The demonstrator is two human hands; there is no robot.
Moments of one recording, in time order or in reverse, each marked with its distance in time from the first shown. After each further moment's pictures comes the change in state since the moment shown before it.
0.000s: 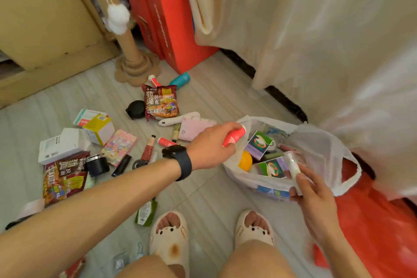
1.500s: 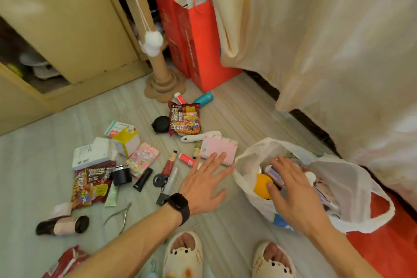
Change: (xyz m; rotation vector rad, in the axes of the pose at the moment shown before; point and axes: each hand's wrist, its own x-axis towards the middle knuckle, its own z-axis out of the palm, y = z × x) left_hand -0.043 -0.100 0.039 0.630 0.015 0.025; right_hand 0.045 -0.017 0.059 -0.913 -0.353 -0.665
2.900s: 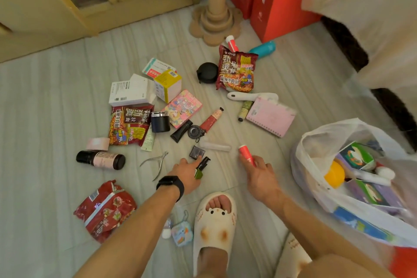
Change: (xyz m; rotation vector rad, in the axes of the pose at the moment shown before) left_hand -0.119 -0.126 0.113 -0.460 -0.497 -0.736; right_hand 0.038 -0.059 0.228 -0.290 -0.611 -0.044
